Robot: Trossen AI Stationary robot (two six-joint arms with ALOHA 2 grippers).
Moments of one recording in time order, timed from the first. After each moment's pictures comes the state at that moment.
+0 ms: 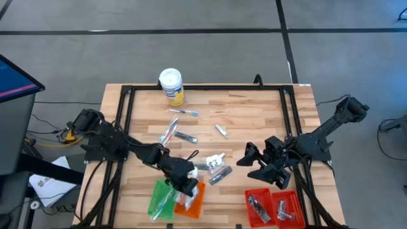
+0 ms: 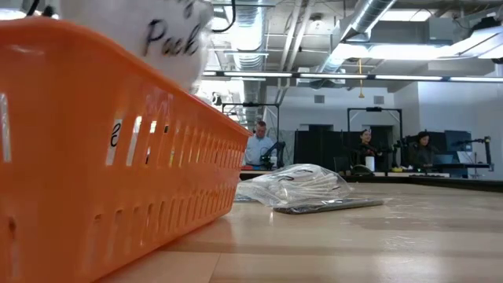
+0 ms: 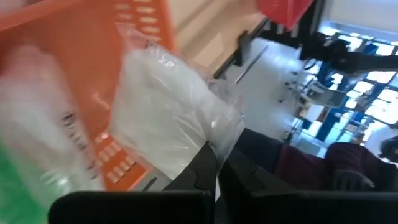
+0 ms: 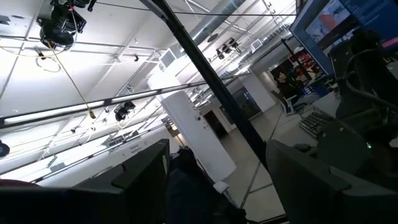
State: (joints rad) left arm -0.40 1.63 1.00 -0.06 0.33 -1.57; right arm 0.62 1.18 0.80 0.79 0.29 0.55
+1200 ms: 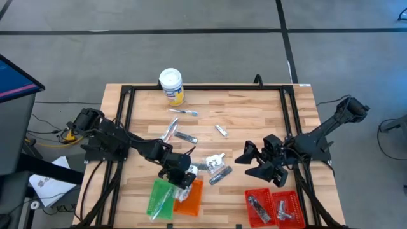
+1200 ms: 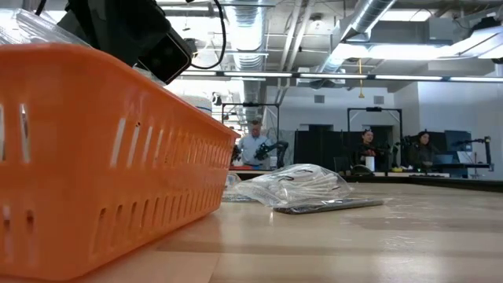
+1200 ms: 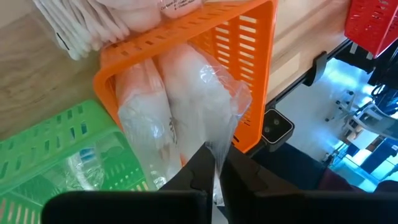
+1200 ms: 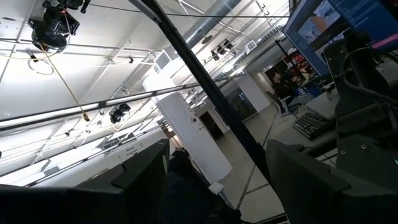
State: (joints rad) left arm -0.34 1.63 1.00 -0.31 0.37 -1.55; right arm 0.60 1.18 0.80 0.78 0.29 0.56
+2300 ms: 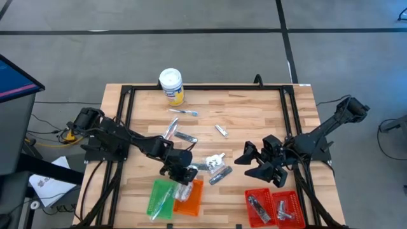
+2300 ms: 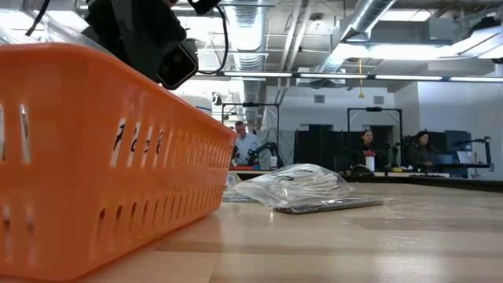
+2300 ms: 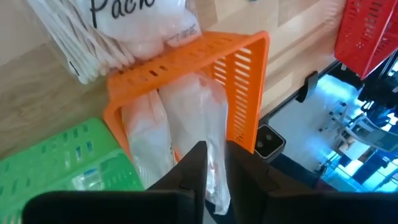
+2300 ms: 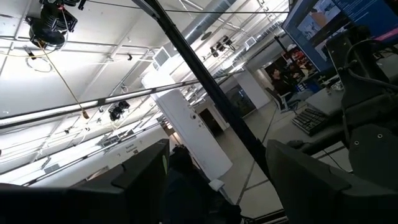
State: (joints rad) left arm -0.30 1.63 1.00 -0.32 0.37 -1.55; right arm 0.60 1.18 0.80 0.76 0.28 0.57
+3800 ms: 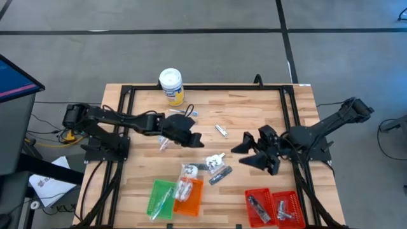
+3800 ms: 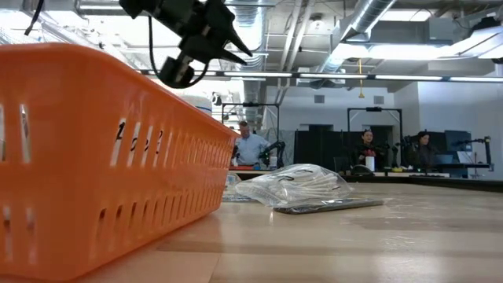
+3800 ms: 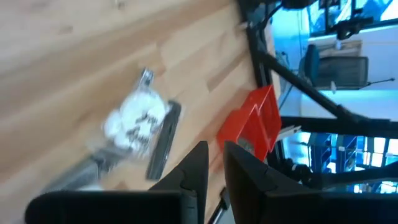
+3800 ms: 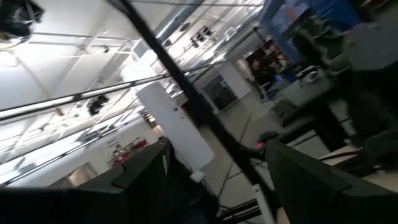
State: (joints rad) left arm -0.01 1.46 1.00 -0.14 0.14 -1.23; right arm 0.46 1.12 0.80 0.59 0.21 0.63
